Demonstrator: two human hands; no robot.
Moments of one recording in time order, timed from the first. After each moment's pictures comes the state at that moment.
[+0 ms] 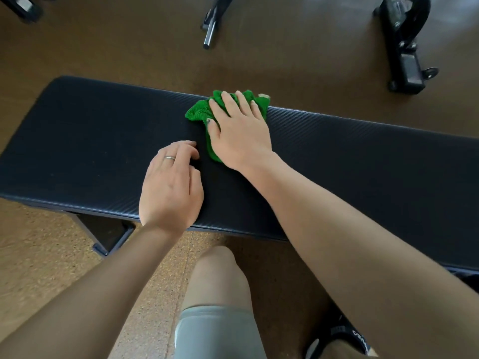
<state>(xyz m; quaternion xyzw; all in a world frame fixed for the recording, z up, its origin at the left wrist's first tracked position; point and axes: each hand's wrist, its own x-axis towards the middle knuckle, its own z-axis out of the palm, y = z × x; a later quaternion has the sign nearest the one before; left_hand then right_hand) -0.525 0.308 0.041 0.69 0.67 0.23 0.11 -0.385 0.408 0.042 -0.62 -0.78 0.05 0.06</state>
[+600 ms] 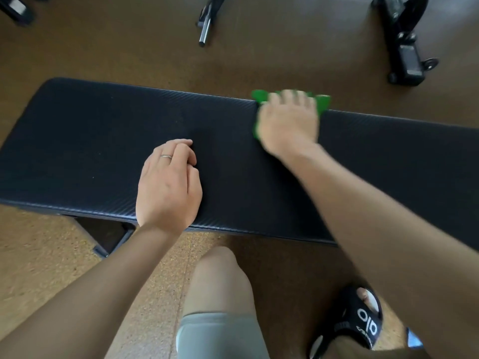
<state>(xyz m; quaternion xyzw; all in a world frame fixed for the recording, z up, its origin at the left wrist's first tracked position) -0.523 0.309 0.037 0.70 0.67 0.24 0.10 -0.316 0.418 0.044 -0.75 -0.67 0.00 0.04</state>
